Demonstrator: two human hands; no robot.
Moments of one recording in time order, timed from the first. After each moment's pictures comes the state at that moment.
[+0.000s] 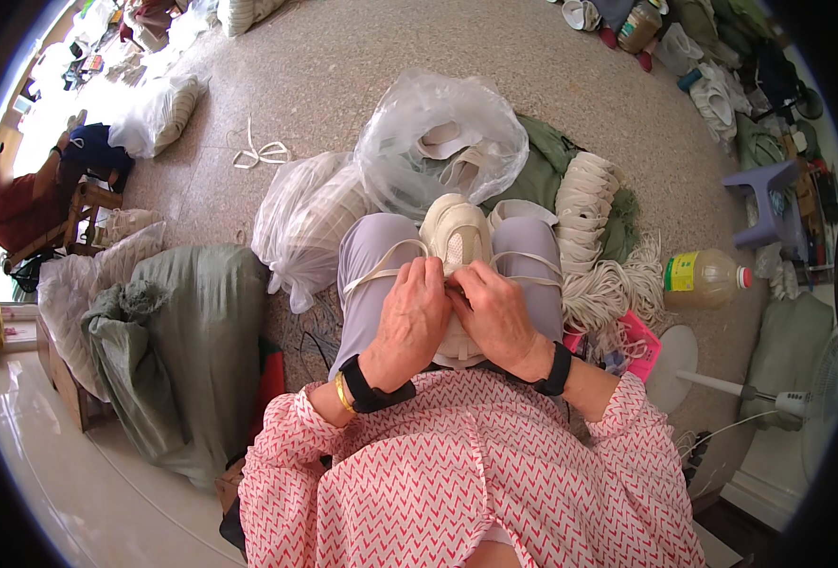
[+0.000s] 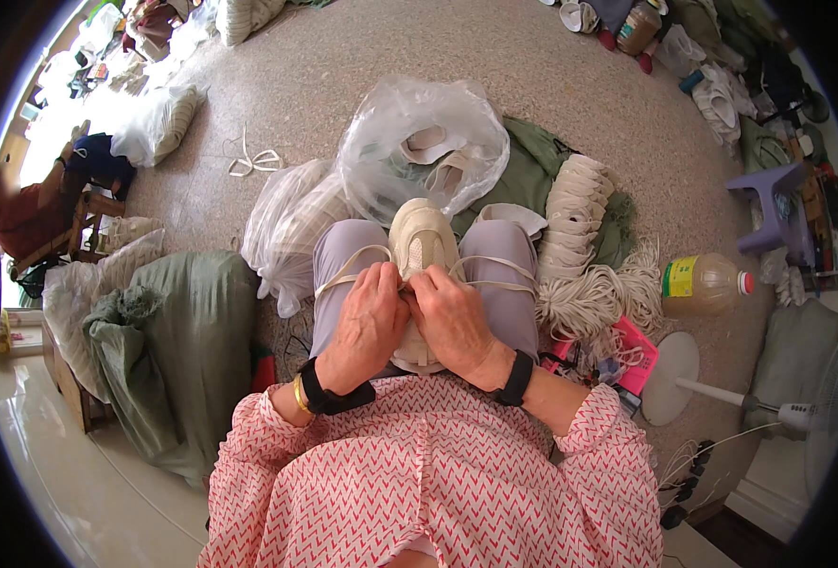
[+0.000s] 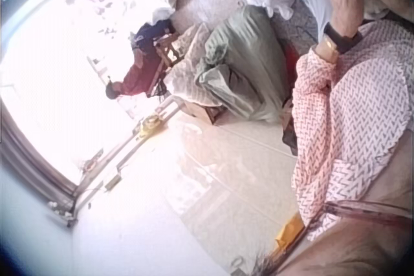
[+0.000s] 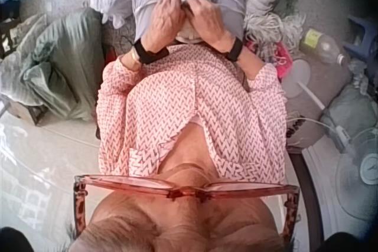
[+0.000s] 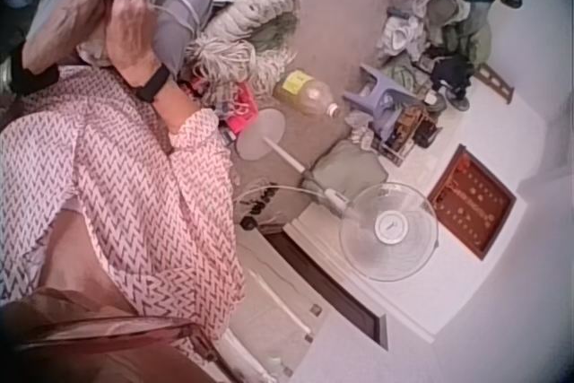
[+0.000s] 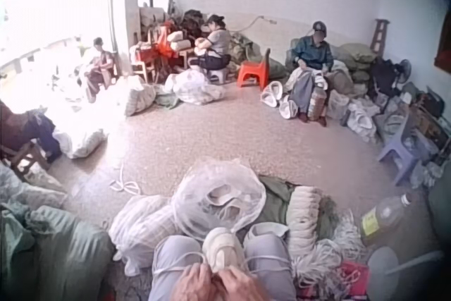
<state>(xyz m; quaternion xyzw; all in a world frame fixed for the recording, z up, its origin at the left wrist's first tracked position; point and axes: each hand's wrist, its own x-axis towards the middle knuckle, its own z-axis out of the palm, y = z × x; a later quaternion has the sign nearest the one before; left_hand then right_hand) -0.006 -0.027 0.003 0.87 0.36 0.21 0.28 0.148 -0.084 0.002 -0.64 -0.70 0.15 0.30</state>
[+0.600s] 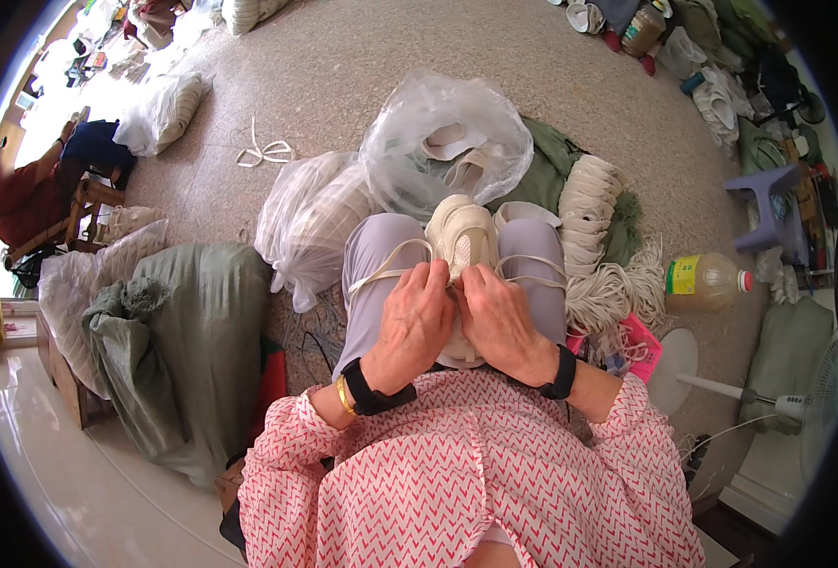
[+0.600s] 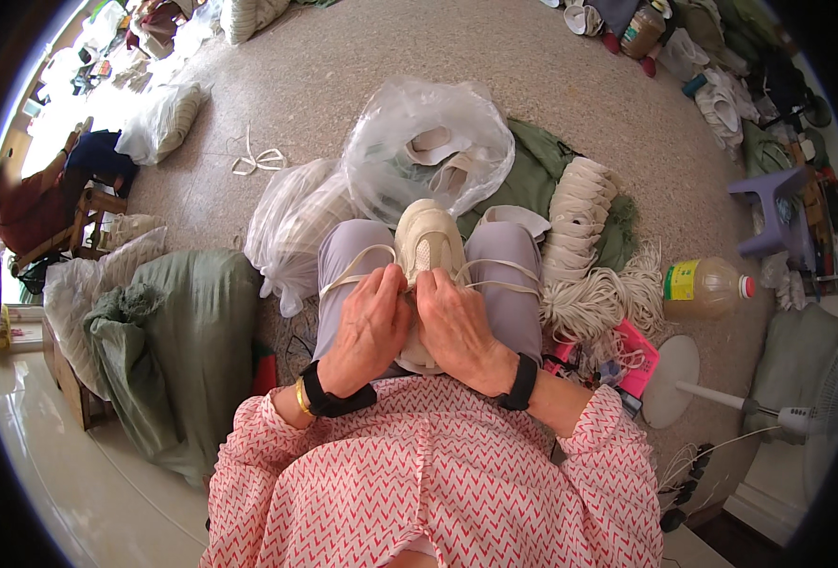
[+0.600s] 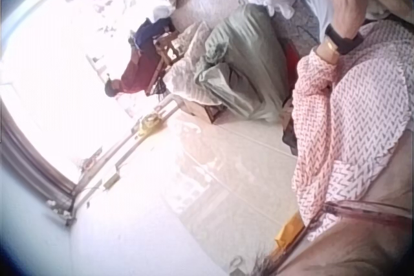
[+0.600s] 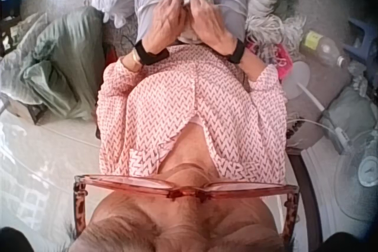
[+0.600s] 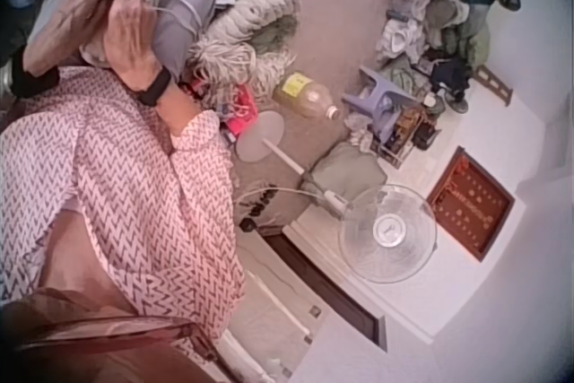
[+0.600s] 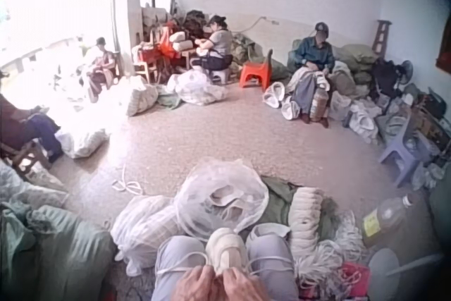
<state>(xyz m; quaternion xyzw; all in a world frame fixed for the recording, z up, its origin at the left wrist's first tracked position) -0.010 -0.030 0.006 0.84 0.35 0.28 0.31 0.144 -0.086 0.010 -0.65 -0.72 0.14 0.22</state>
